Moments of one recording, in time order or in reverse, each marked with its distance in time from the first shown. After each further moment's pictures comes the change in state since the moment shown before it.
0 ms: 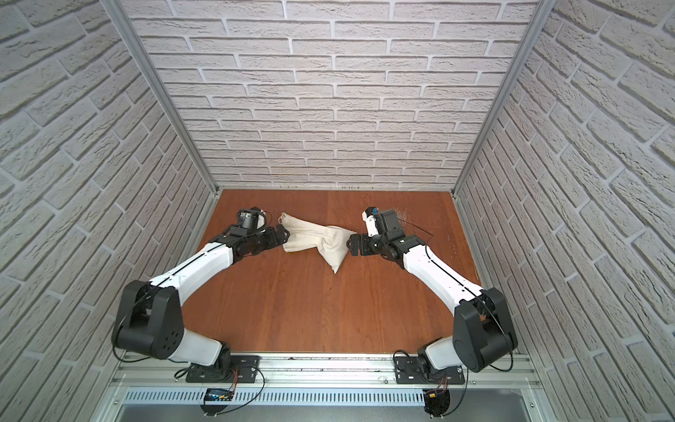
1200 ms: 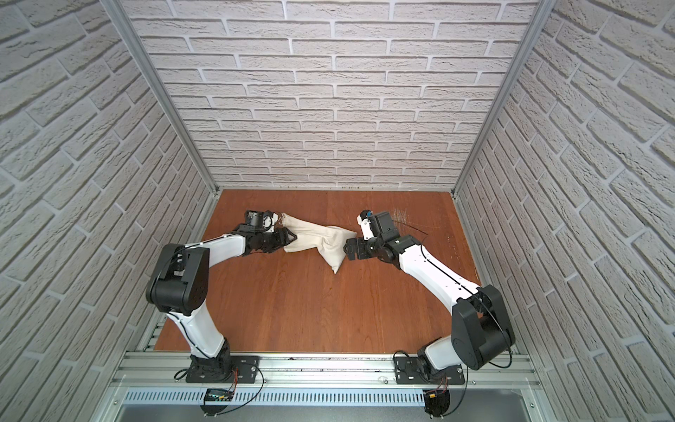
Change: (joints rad) left arm 0.037 0.322 0.096 0.202 0.282 0.054; right arm 0.030 0.010 0.005 -0.042 0.019 -0.018
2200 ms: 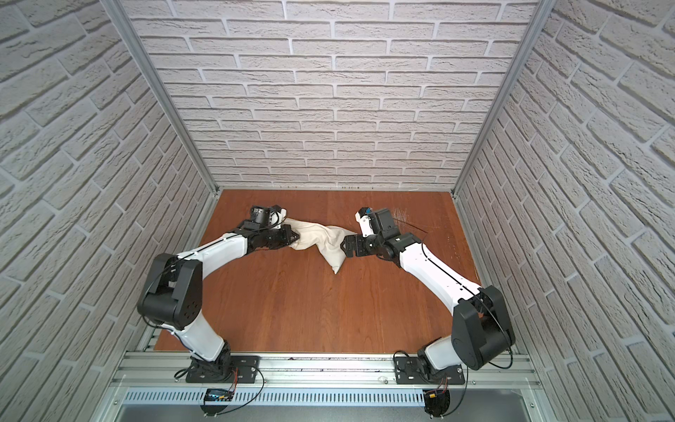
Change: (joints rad) left arm -0.109 -0.135 0.037 -0.091 -0.003 -0.011; right arm 0.000 0.000 0.035 -0.006 -0.073 0.038
